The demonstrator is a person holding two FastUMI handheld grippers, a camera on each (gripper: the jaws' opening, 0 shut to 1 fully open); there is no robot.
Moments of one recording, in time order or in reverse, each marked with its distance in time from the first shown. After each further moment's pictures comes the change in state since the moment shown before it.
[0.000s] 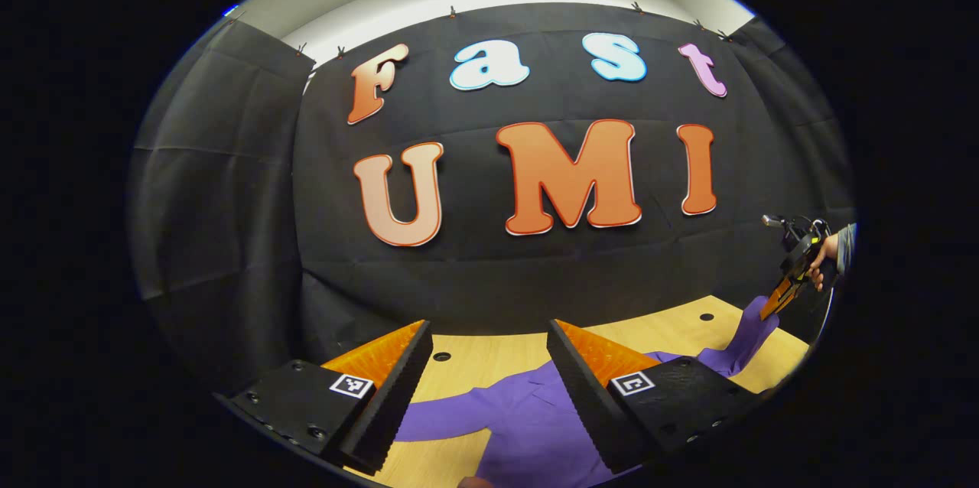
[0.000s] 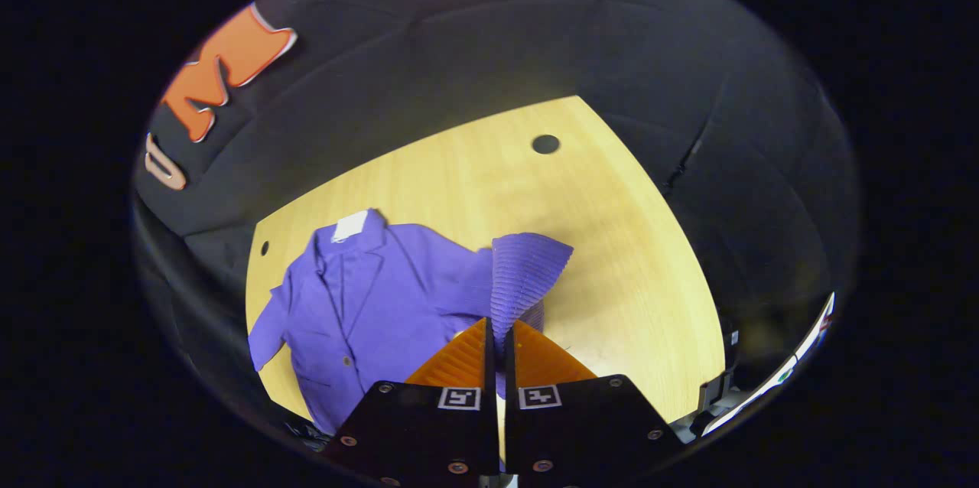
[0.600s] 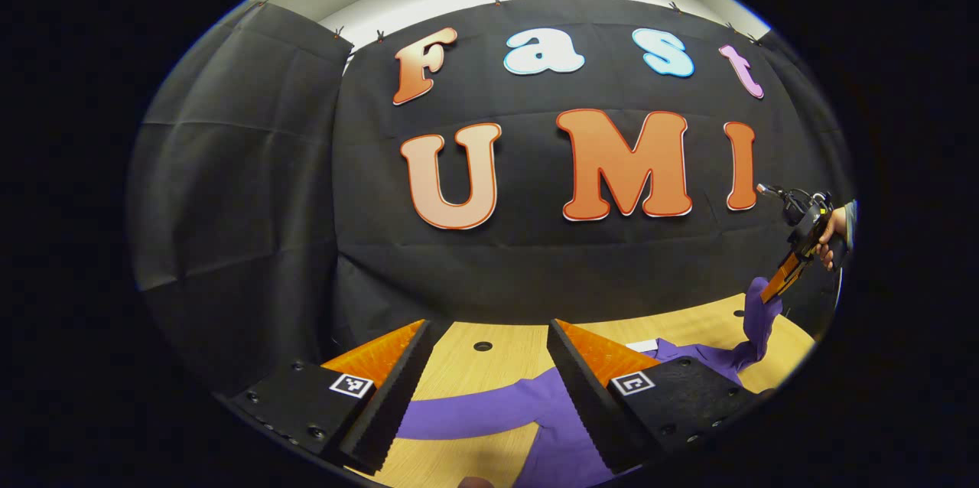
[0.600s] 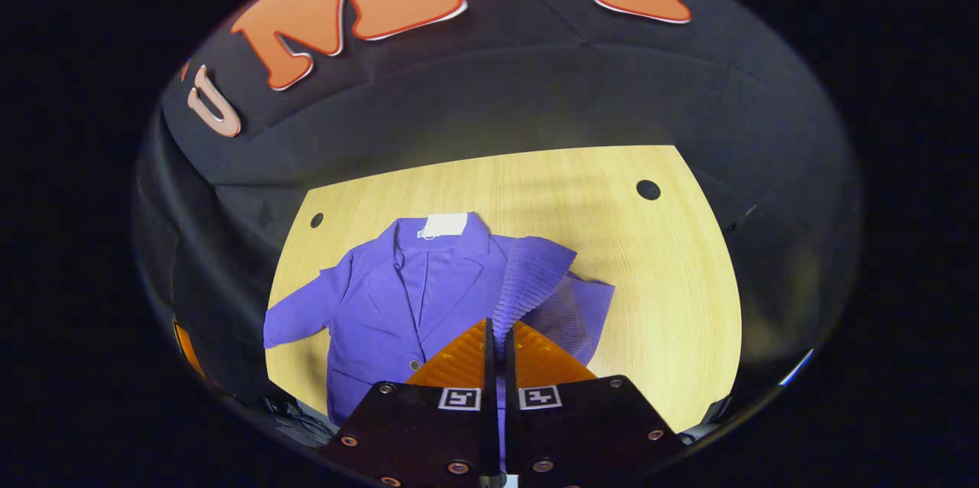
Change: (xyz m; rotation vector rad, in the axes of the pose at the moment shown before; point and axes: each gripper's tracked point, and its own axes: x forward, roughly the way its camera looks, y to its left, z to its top) left arm 0.005 0.092 -0.030 -0.038 0.045 0.110; right arm -0.013 0.141 0.014 -0.214 -0.015 0.084
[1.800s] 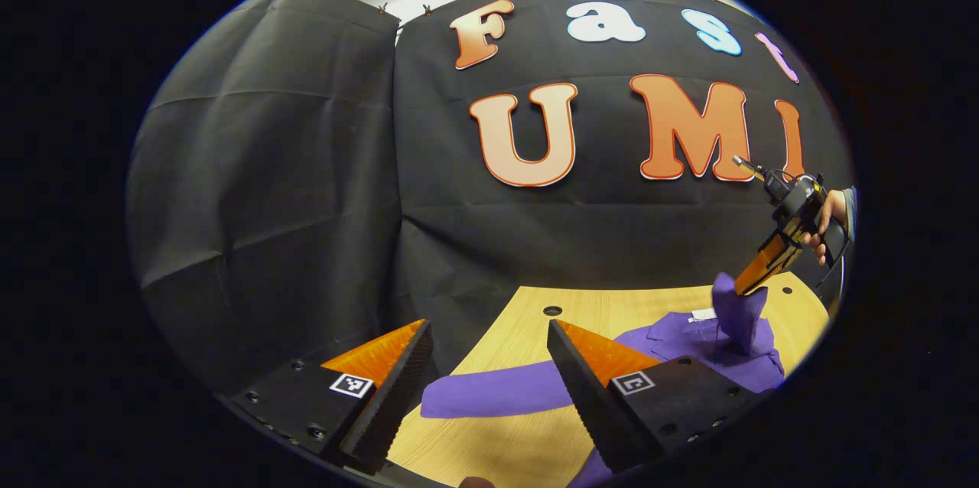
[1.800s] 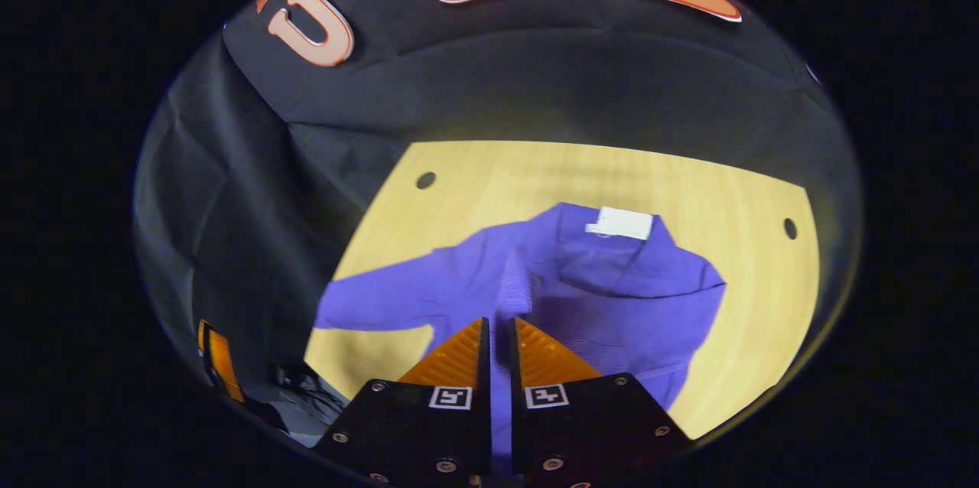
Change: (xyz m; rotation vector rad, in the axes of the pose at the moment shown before) left arm -0.013 0.111 -0.066 -0.003 0.140 0.186; right arm 0.046 0.249 -0.007 -0.147 0.051 0.330
